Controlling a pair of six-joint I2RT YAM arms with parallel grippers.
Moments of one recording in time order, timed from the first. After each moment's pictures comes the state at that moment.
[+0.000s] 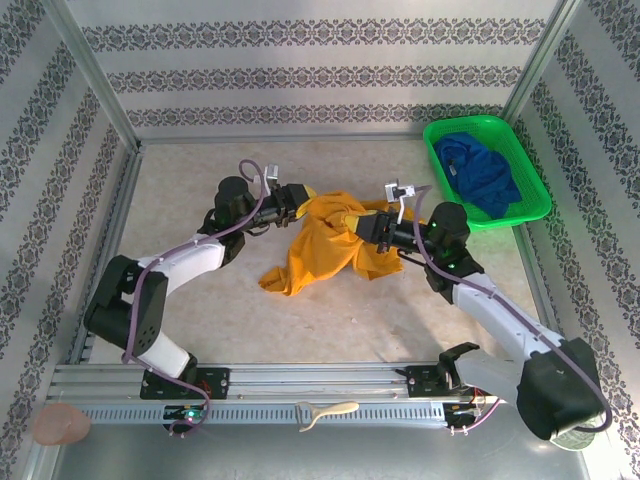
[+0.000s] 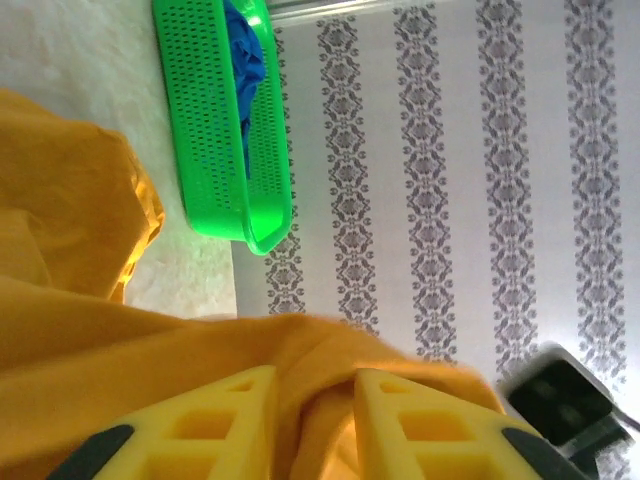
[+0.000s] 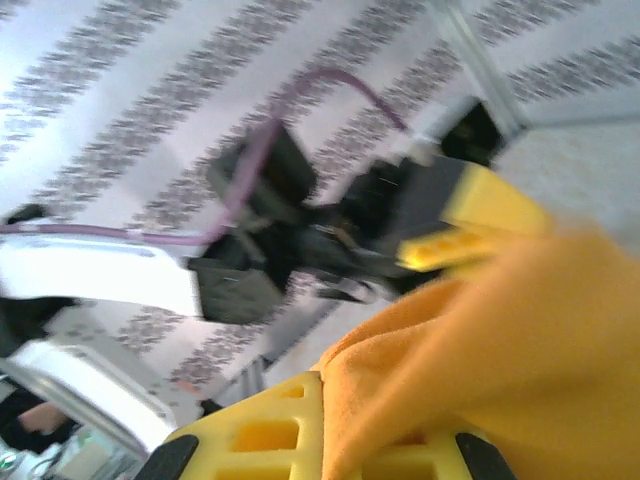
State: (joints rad) left arm -0.38 1.58 0.87 0.61 0.70 -1.37; right arm 0.35 1.07 0.63 0.53 -0.92 0.74
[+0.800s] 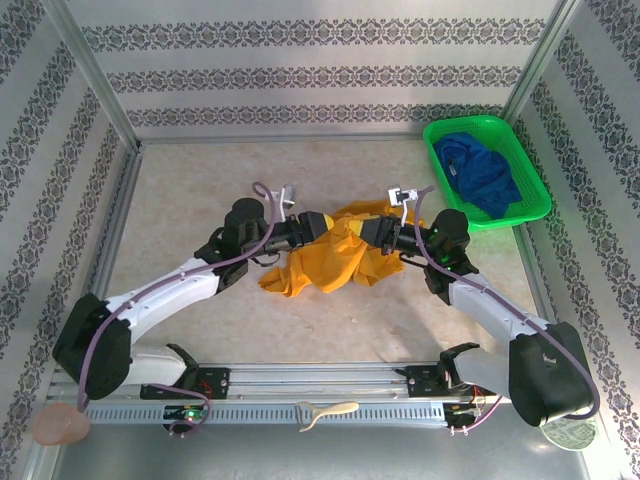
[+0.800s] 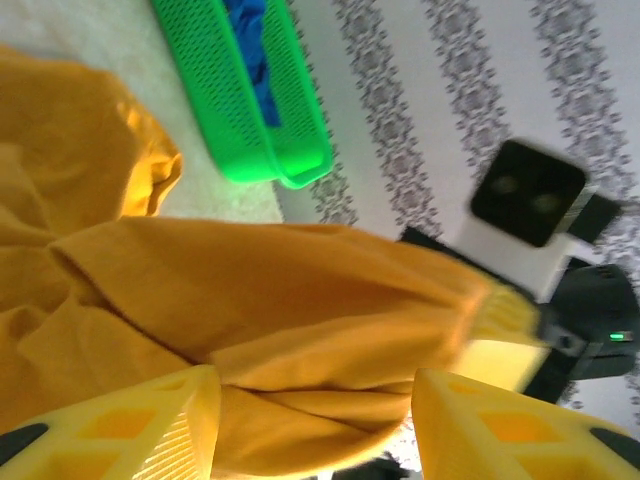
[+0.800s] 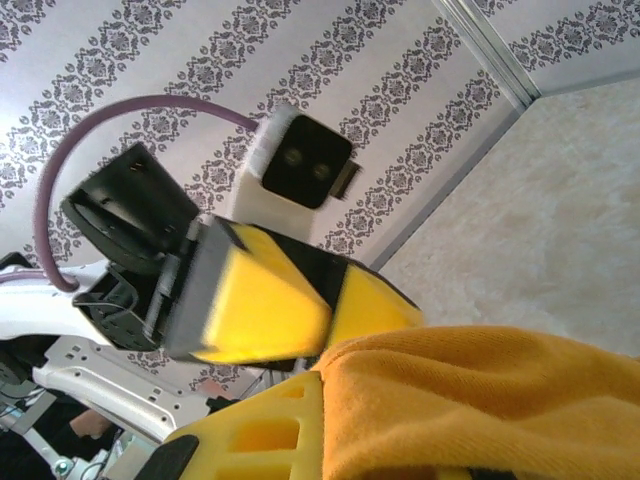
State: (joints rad) left arm -0.61 1.33 0.82 0.28 0.49 -1.04; right arm 0.29 1.15 0.53 0.73 -0.99 0.87
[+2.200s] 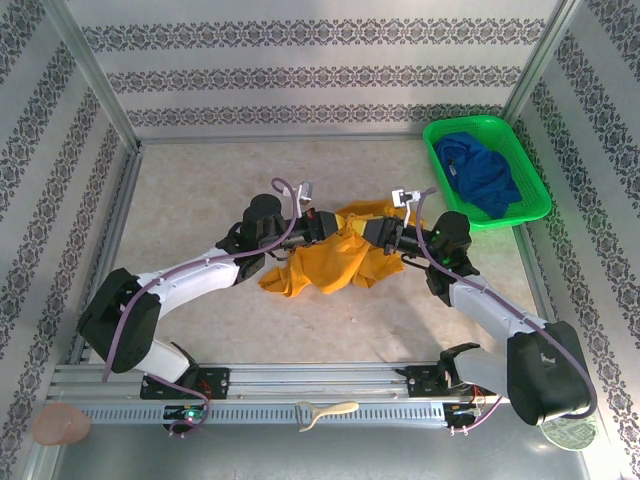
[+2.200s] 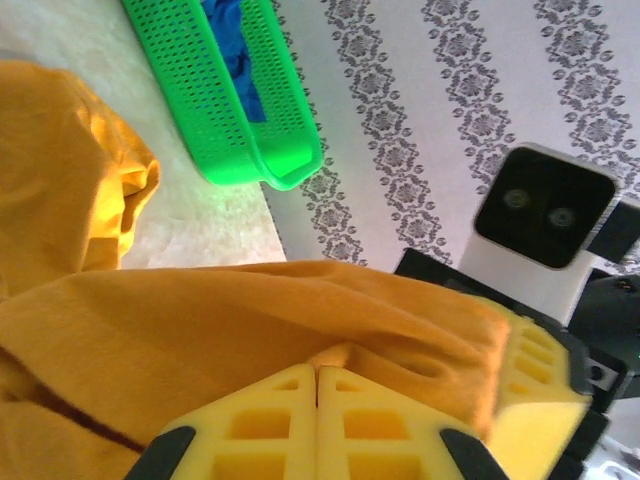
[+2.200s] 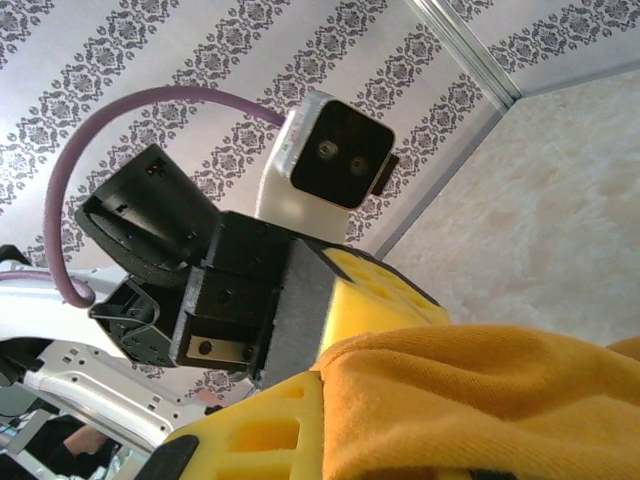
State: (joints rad) left arm -0.64 1.49 0.88 0.44 0.52 -1.05; right arm 0.26 1.16 0.50 0.75 -0.98 0.89
